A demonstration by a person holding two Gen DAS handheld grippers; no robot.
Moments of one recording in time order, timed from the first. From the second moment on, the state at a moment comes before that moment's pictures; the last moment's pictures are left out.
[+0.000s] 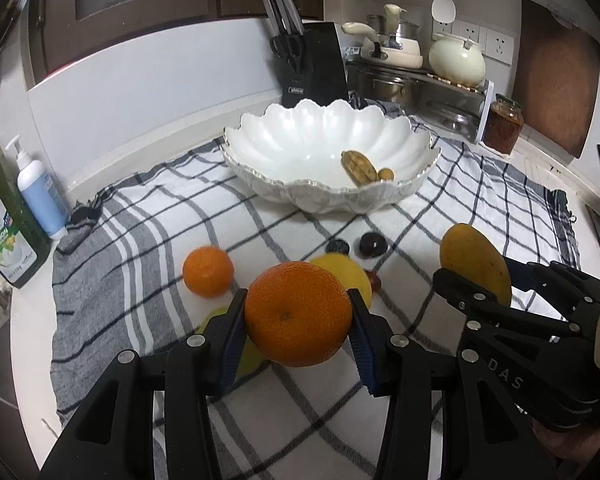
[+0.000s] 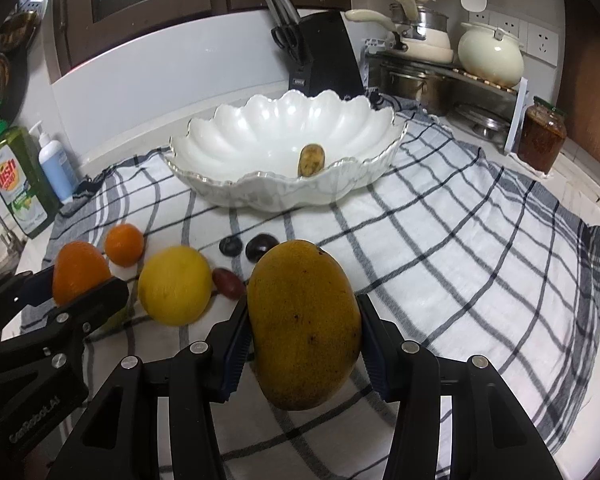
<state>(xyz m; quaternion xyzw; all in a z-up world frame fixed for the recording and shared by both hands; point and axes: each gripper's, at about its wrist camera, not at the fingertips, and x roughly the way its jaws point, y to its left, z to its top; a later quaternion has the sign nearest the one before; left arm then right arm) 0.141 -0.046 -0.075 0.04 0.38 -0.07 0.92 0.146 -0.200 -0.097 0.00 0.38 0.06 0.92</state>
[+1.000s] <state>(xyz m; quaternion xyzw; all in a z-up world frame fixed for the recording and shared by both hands) 0.253 -0.064 -0.022 0.04 0.33 -0.07 0.94 0.243 -0.229 -0.029 0.01 0.32 0.03 0.95</state>
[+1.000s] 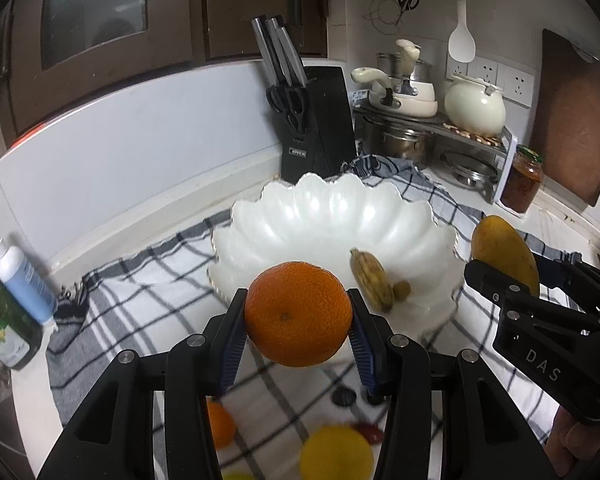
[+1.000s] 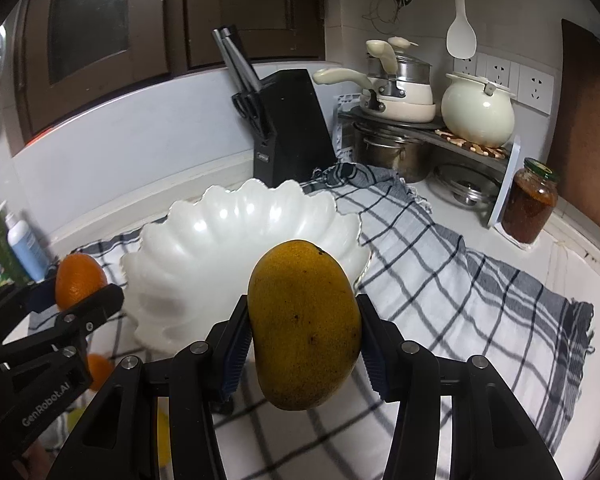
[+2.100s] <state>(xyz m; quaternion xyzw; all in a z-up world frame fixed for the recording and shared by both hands) 0.356 -0.058 -0.068 0.04 0.39 -0.04 0.92 0.347 -0.228 -0.065 -0.02 0.37 -0.01 0.93</state>
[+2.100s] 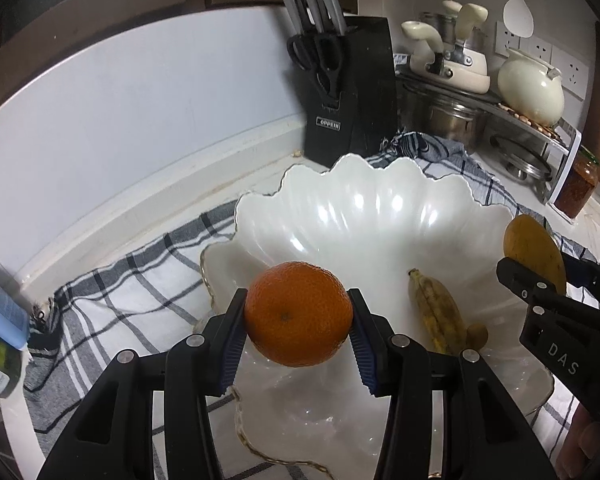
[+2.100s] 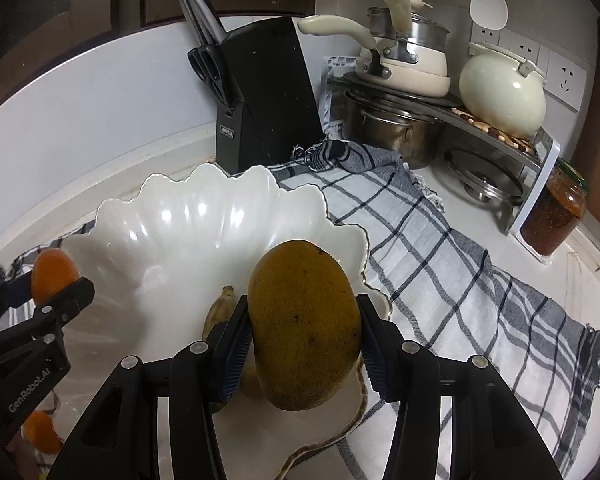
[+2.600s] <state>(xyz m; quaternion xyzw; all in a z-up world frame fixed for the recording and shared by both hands) 0.346 -0.055 -0.059 0.04 0.38 -0.03 0.92 0.332 -0.228 -0.047 -0.02 0.34 -0.05 0.94</state>
